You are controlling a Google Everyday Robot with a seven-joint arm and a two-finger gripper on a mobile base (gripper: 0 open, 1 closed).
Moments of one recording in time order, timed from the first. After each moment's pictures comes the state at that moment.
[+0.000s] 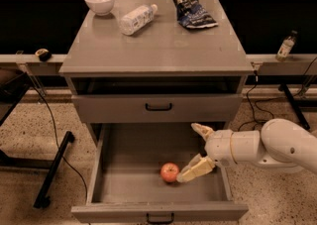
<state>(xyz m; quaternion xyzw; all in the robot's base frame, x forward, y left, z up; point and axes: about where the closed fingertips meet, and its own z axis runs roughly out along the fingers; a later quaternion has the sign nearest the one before) 0.476 -0.087 0.667 -0.50 0.71 0.27 0.40</state>
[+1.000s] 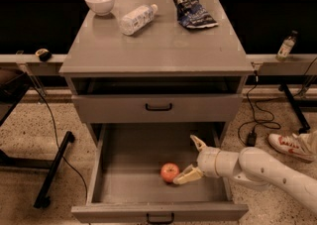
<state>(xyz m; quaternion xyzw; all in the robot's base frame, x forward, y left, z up) 0.534 -0.101 0.516 -0.49 0.71 0.20 0.45</state>
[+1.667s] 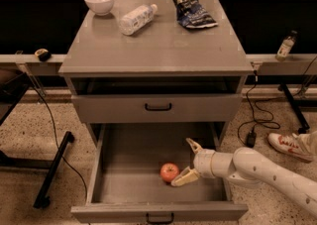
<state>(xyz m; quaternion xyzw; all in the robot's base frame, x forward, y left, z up) 0.545 -0.096 0.482 -0.50 0.71 0.22 0.45</state>
